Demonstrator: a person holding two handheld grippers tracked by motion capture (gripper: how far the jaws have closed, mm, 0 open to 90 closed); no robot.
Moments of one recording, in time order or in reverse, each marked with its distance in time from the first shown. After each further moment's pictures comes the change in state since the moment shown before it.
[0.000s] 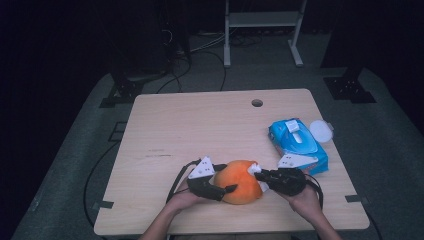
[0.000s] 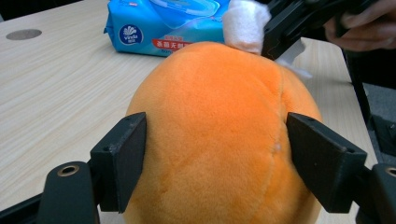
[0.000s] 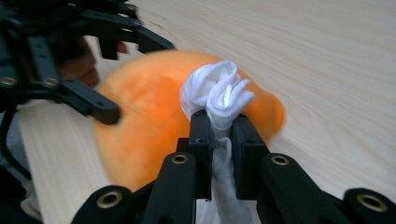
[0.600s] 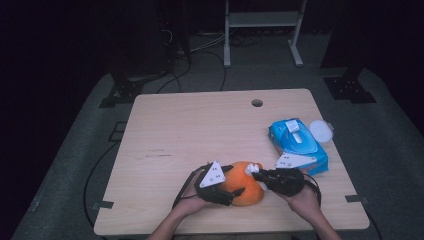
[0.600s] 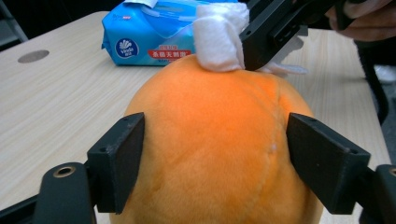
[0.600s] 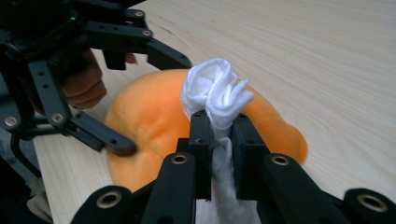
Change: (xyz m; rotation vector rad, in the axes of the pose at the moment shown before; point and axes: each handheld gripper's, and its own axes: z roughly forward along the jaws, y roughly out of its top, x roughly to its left) left arm -0.024 0.010 0.011 0.010 0.064 0.087; right arm 0.007 0.007 -0.002 -0.007 0.014 -0.030
